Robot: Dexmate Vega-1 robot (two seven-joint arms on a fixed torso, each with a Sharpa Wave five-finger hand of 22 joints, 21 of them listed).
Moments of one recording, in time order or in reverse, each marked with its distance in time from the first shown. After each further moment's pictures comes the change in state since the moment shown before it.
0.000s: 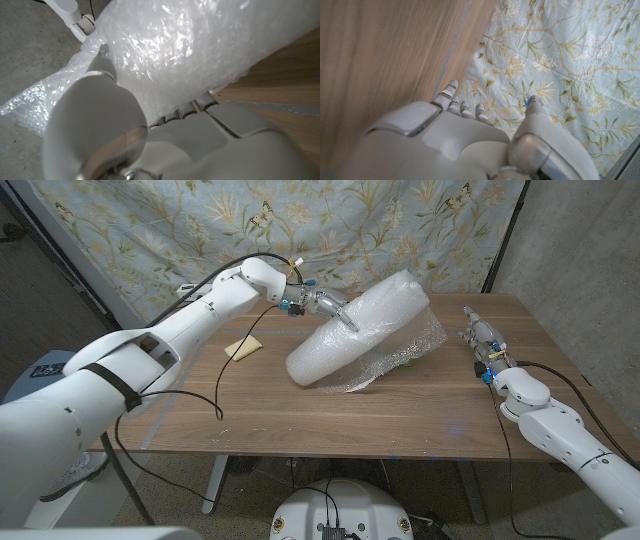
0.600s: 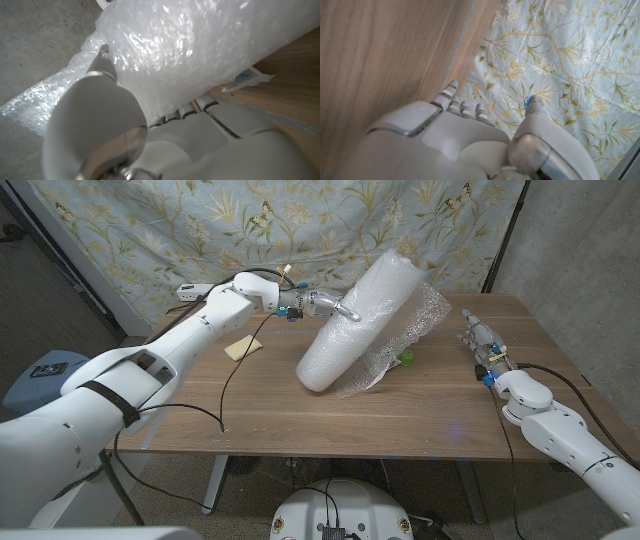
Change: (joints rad) left arm 0.091 -0.001 -0.083 -0.011 -0.158 0.036 0.045; left_hand -0.005 0.005 0.008 -0.008 0.001 0.005 0.005 -0.008 0.000 0.005 0.005 -0.007 0.008 0.005 0.002 -0.008 0.000 -0.006 0.005 0.000 0.000; right arm -0.022 -0.013 0.006 -0.012 0.002 0.002 0.014; right_hand 0.000 0.000 0.000 0.000 0.000 0.000 0.000 0.000 0.000 0.000 0.000 0.000 0.000 0.000 0.000 0.000 0.000 0.000 0.000 0.000 0.000
